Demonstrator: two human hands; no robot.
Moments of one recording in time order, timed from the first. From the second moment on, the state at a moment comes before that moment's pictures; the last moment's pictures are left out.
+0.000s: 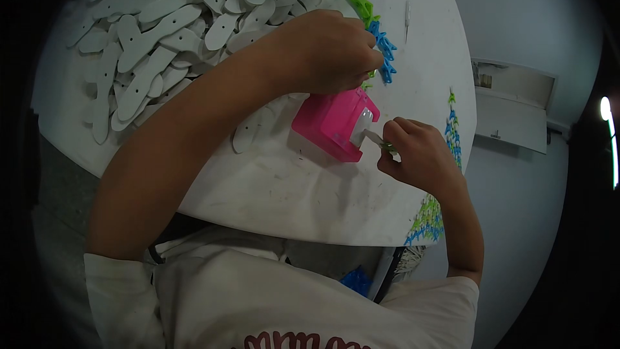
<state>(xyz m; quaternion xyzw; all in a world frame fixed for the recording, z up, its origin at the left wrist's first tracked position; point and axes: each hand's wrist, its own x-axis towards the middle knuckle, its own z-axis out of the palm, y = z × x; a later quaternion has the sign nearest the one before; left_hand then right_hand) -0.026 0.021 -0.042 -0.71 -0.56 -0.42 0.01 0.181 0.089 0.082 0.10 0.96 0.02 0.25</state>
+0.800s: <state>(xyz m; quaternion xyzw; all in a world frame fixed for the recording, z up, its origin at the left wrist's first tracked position) -0.028 0.019 -0.038 -0.72 -0.57 -0.39 -0.03 0.168 0.073 0.105 0.10 0.93 0.13 0.33</state>
